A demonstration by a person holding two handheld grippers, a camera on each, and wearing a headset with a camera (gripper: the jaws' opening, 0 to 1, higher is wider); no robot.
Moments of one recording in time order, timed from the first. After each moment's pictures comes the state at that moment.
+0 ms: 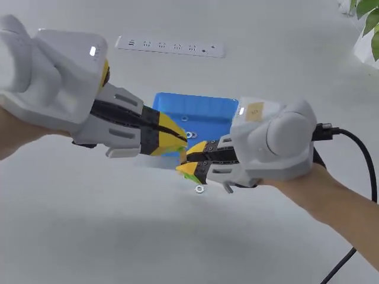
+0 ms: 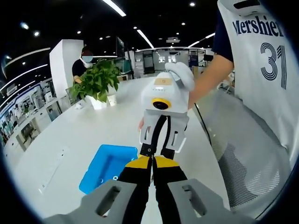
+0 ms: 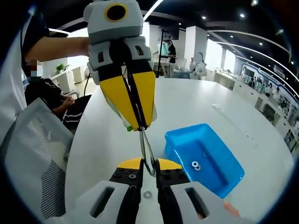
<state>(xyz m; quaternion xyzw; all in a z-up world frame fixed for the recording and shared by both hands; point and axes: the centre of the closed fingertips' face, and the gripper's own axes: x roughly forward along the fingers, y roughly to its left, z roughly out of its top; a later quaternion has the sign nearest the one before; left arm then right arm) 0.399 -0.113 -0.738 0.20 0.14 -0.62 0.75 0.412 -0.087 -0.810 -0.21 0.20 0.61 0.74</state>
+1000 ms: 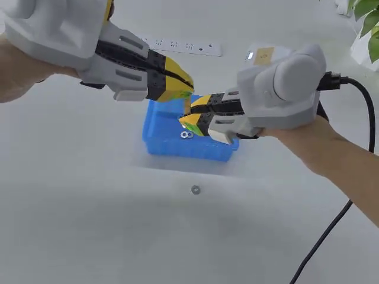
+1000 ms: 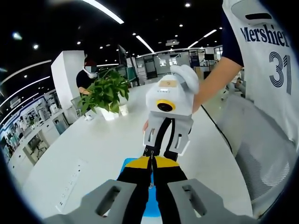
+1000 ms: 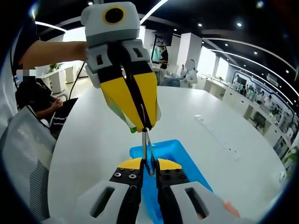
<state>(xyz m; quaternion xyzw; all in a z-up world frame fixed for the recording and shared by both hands) 0.460 -0.112 -0.716 0.22 0.10 -0.61 0.76 0.474 -0.084 -0.786 -0.22 0.17 0.58 0.77</state>
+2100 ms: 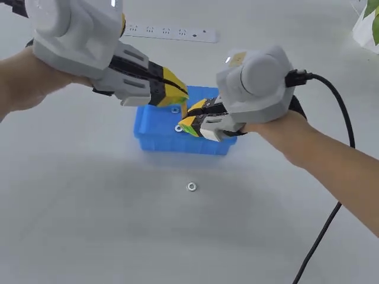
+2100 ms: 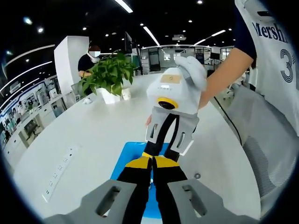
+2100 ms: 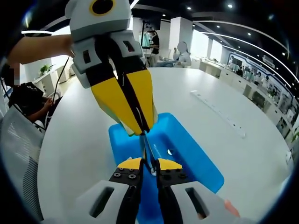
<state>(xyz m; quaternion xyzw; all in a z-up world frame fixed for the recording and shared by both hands) 0.493 -0.118 -0.775 0.20 0.16 -0.60 0.76 0.502 -0.096 -0.844 -0.22 0.25 0.54 0.77</state>
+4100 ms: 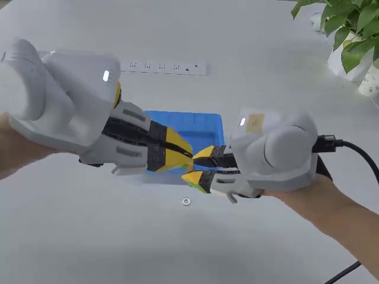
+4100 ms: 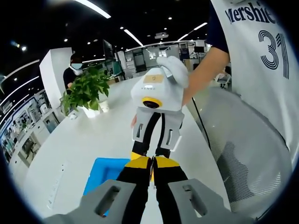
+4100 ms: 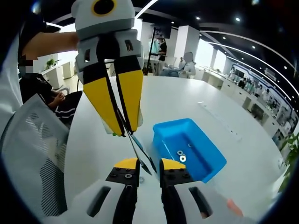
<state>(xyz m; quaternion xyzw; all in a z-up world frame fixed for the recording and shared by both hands) 0.380 -0.145 -0.736 0.25 0.12 -0.64 0.72 0.411 -0.121 -0.805 -0.23 0.21 0.56 0.77</state>
